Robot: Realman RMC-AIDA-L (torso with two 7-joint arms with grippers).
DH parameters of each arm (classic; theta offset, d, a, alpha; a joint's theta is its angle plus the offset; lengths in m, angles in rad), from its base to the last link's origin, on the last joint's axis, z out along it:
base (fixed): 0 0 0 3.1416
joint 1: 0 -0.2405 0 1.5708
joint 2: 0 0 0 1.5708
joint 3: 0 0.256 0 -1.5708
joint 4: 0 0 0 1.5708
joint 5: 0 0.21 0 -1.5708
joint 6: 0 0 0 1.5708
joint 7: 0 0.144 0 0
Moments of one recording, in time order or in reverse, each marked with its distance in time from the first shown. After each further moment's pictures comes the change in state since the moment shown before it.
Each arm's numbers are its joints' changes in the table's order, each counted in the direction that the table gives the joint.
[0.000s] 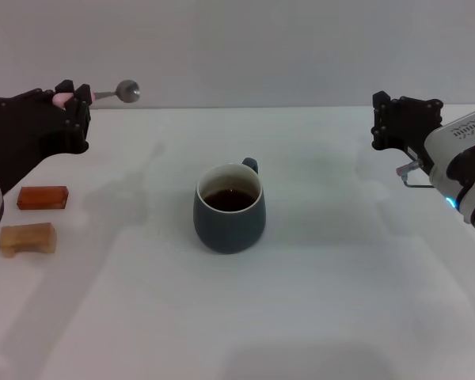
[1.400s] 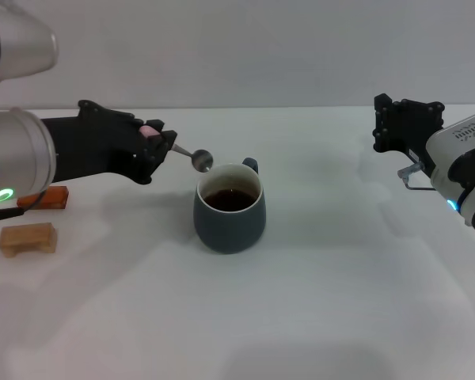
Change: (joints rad) left arm 0.281 -0.187 -0.397 0.152 -0.415 -0.977 0.626; right arm 0.008 0.000 0.009 0.005 -0.007 0.003 0.000
